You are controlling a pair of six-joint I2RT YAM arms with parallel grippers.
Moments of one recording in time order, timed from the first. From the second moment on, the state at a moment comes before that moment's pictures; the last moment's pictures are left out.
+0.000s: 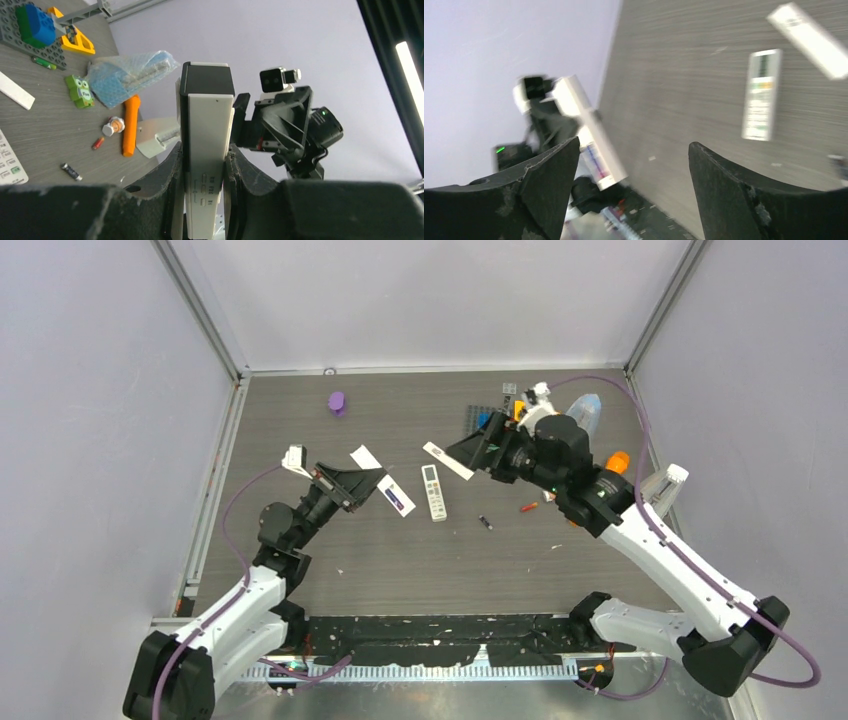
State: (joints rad) left arm -0.38 0.84 0.27 0.85 0.34 -1.40; right arm 0.68 1.08 1.11 -0.32 -0.15 0.89
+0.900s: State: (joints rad) left arm -0.38 0.92 0.32 0.63 0.50 -1.12; right arm 0.30 1.40 0.81 -0.56 0.27 0.76
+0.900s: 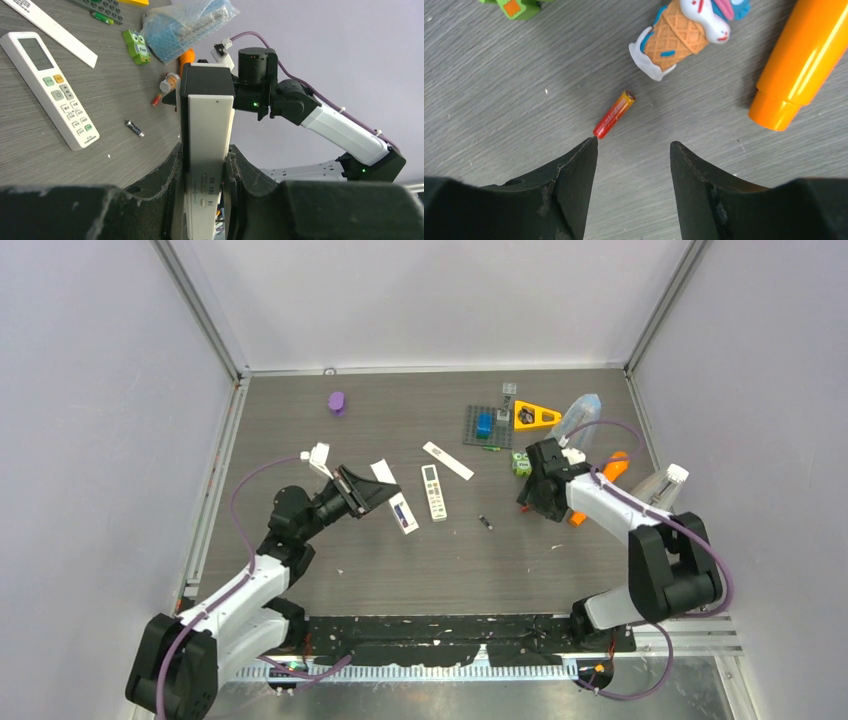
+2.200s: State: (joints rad) left arm -0.35 1.11 0.43 0.58 0.60 -1.10; right arm 0.48 1.58 0.96 -0.51 0.20 0.59
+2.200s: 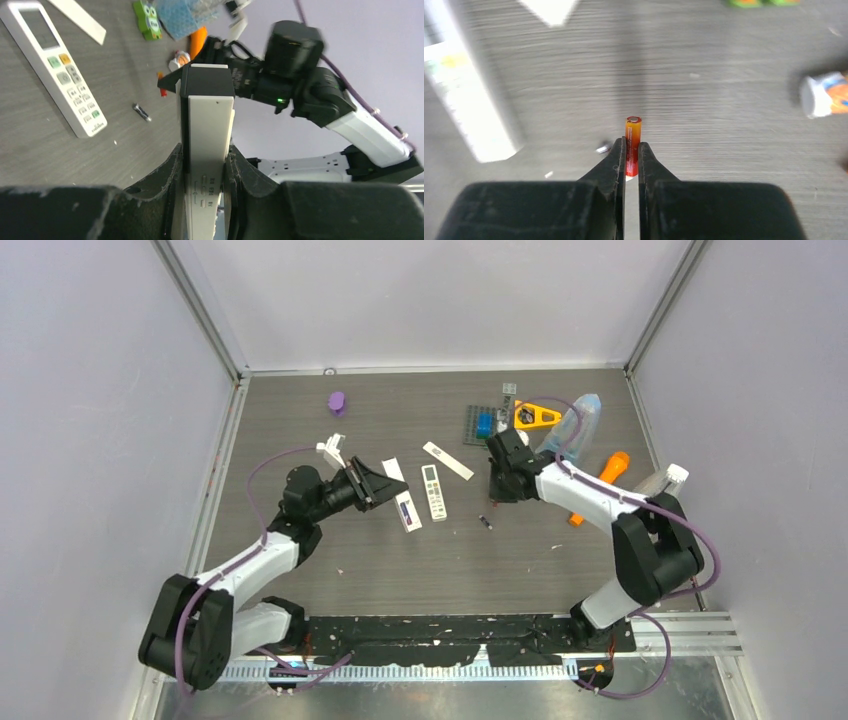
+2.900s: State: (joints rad) left arm -0.35 1.25 0.43 0.83 0.74 -1.37; right arm 0.95 1.45 1.54 -0.84 0.10 0.34
